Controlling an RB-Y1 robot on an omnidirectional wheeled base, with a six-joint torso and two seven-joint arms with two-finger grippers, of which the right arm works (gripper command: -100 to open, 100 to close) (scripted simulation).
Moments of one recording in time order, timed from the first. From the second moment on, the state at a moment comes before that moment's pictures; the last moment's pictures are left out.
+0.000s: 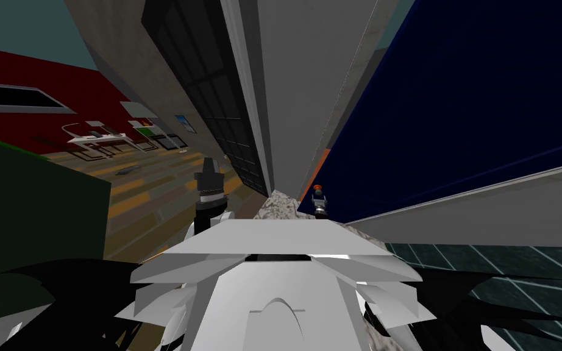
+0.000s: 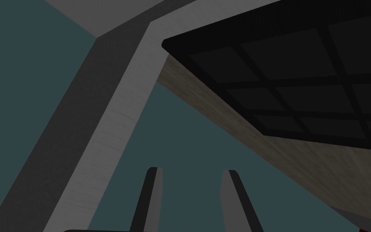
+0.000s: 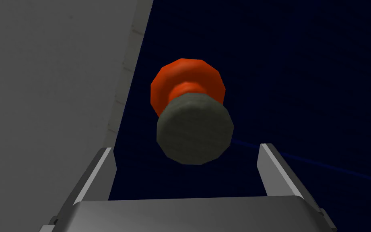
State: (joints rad) arm 0.10 -0.23 0.05 -0.85 -0.47 -0.82 -1.10
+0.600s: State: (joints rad) arm 0.12 -0.21 0.09 -0.91 -0.54 -0.80 -1.26
